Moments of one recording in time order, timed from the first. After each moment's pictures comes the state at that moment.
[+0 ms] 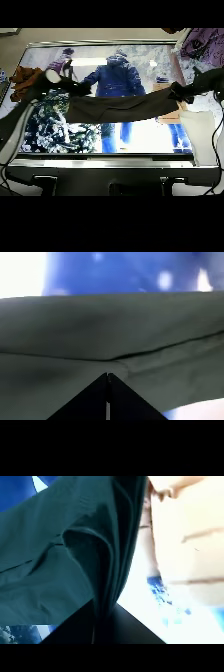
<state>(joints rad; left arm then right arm) -0.30 -1.73 1.59 1.02 -0.98 -1.70 -0.25 -1.54 1.52 2.03 -1.33 -1.48</state>
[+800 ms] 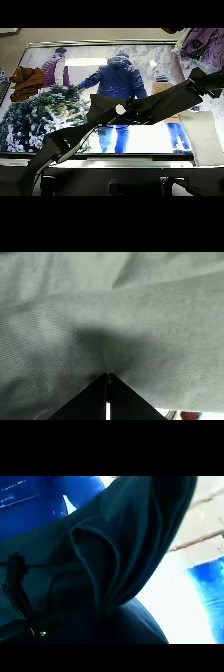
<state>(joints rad) -0.83 -2.20 1.87 0.46 -0.66 -1.75 -0.25 -1.28 1.61 1.92 -1.48 -1.33</state>
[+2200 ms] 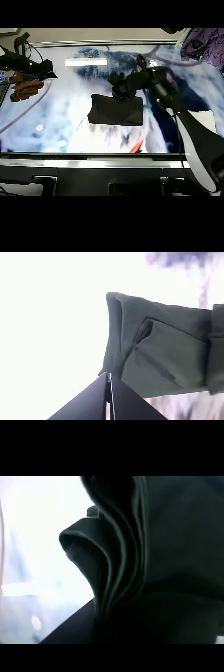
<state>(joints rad) 0.00 -1.60 1.93 1.17 -1.48 -1.70 0.48 -1.55 1.61 1.89 -0.94 -0.79</state>
